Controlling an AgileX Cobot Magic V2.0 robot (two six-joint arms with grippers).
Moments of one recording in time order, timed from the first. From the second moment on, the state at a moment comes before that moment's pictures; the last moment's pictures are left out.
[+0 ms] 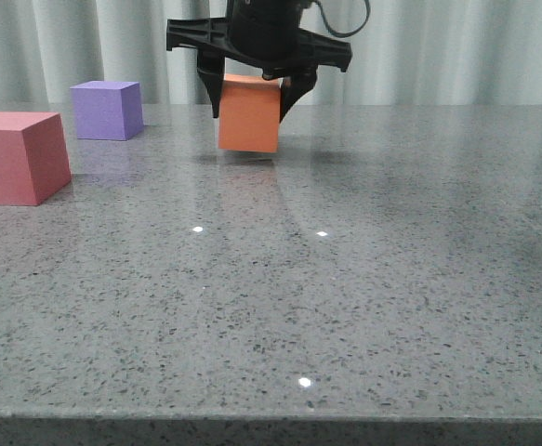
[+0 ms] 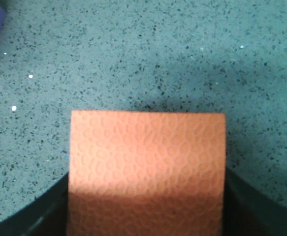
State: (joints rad) left arm -0.09 0.00 0.00 0.02 0.06 -0.06; right arm 0.61 2.18 -2.08 -0.22 0.91 0.64
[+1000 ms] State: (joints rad) left arm -0.09 0.00 0.00 0.02 0.06 -0.06; right arm 0.60 2.08 -2.17 -0.20 1.03 0.49
